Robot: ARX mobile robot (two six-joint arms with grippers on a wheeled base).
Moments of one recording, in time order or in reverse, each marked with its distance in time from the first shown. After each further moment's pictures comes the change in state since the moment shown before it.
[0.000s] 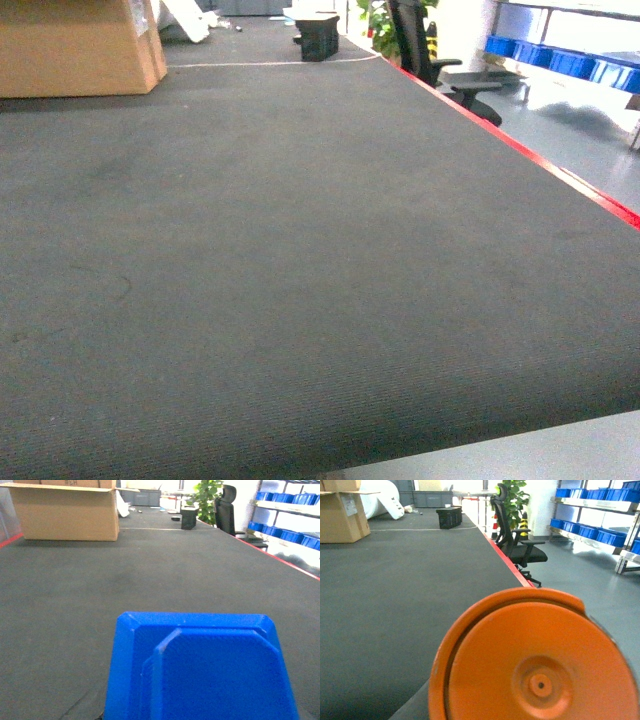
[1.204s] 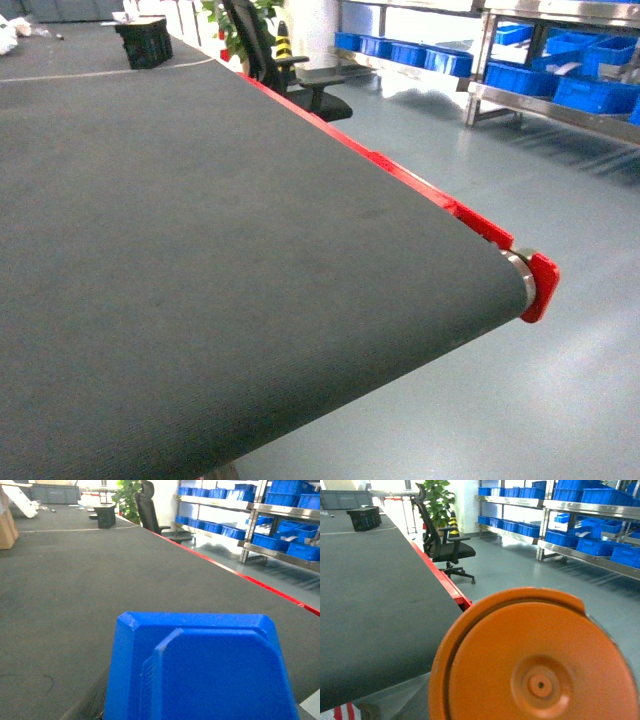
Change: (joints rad) left arm 0.000 0.000 0.000 0.000 0.000 0.000; right arm 0.000 0.000 0.000 0.000 0.000 0.000
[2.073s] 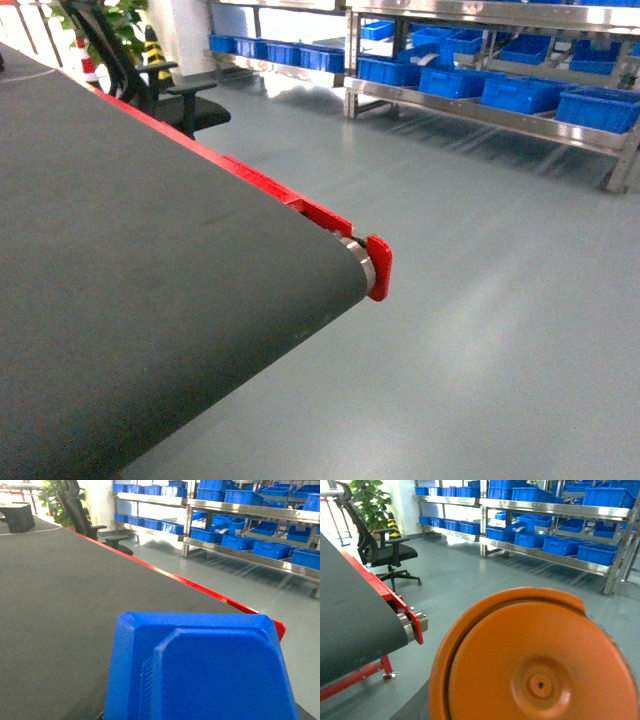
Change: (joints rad) left arm 0.000 0.000 0.000 0.000 0.000 0.000; right arm 0.000 0.000 0.000 0.000 0.000 0.000
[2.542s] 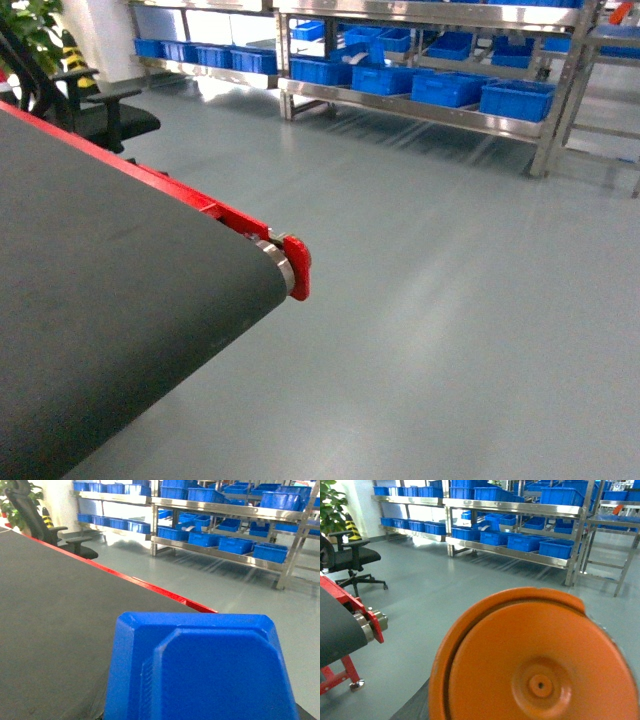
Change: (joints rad) left arm 0.000 0.000 0.000 0.000 0.000 0.000; right arm 0.000 0.000 0.000 0.000 0.000 0.000
